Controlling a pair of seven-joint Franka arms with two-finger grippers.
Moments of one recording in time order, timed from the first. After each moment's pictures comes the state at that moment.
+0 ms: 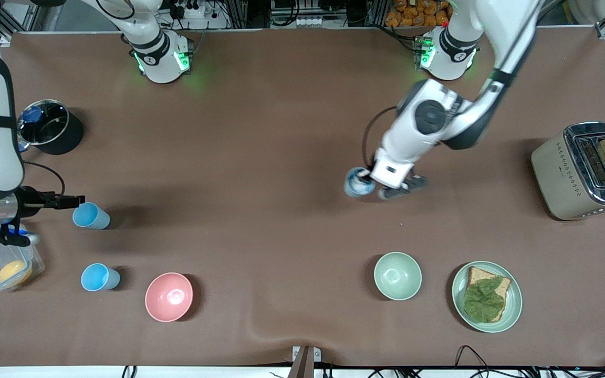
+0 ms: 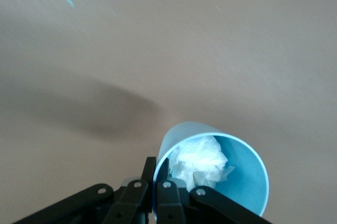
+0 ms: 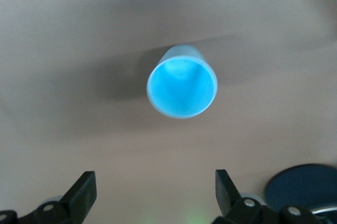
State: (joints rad) left arm -0.09 0.37 -0.56 -2.00 0.03 2.42 -1.01; right arm -0.20 0.56 -0.01 -1.46 0.02 1.62 -0.07
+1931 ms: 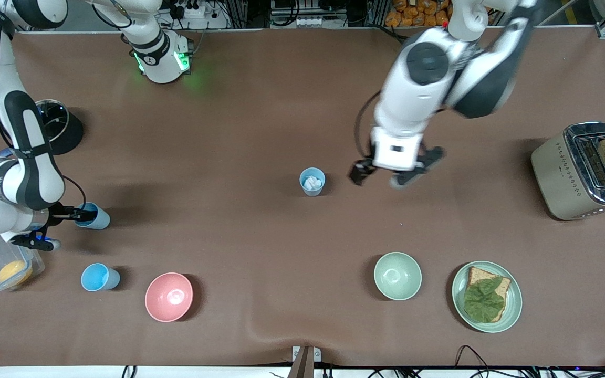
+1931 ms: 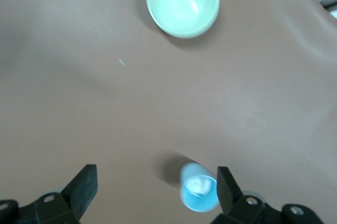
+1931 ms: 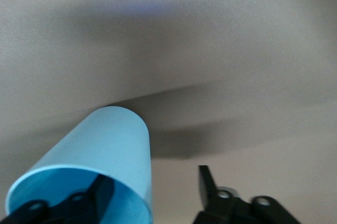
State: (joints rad) left arm -0.39 0.22 -0.15 -1.66 0.03 1.97 -1.11; right arm -0.26 0.66 -0.02 -1.66 -0.01 2.02 -0.07
